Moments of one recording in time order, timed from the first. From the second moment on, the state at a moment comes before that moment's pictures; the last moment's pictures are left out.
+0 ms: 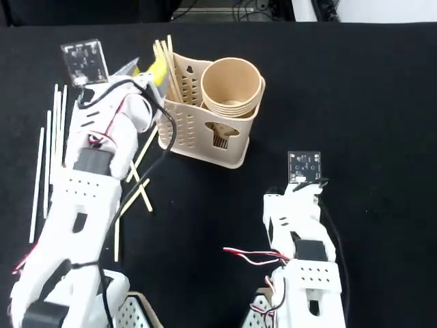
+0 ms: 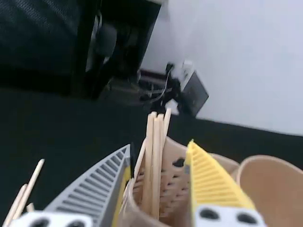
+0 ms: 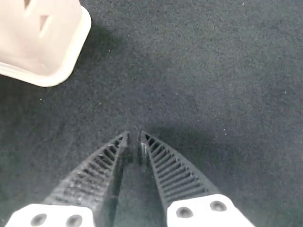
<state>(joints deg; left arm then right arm) 4.5 -33.6 36.1 18.9 17.2 3.4 -72.8 96.9 31.5 4.1</state>
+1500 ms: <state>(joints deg) -19.0 41.8 -25.8 73.0 -18.7 3.4 -72.8 96.9 31.5 4.1</state>
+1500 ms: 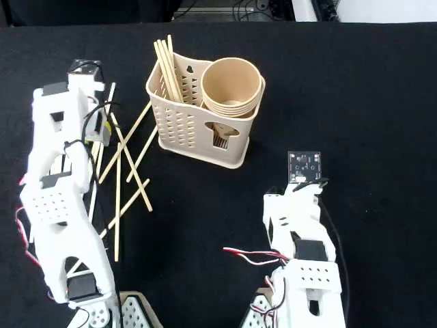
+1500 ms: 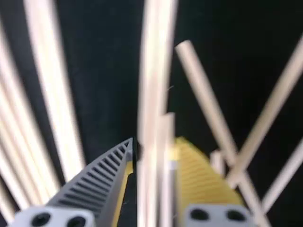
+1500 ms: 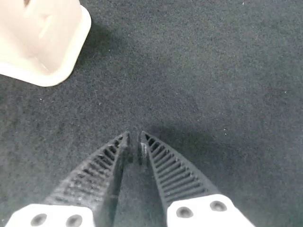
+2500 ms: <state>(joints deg) -12.3 21.4 -34.2 92.7 -19.2 3.3 -72.8 96.9 31.5 4.1</state>
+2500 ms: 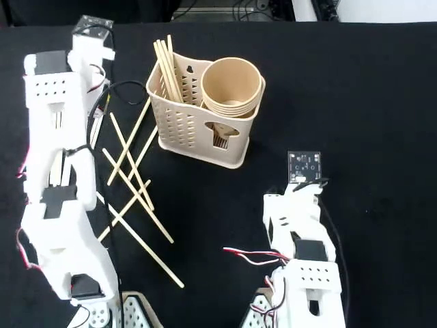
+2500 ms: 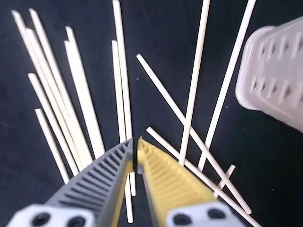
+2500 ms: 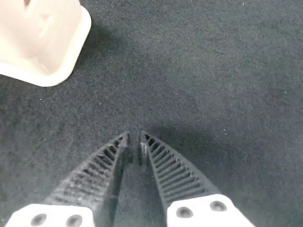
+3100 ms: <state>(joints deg) -20.7 39.1 -28.6 77.7 -22.3 3.3 -72.8 96.9 31.5 4.1</state>
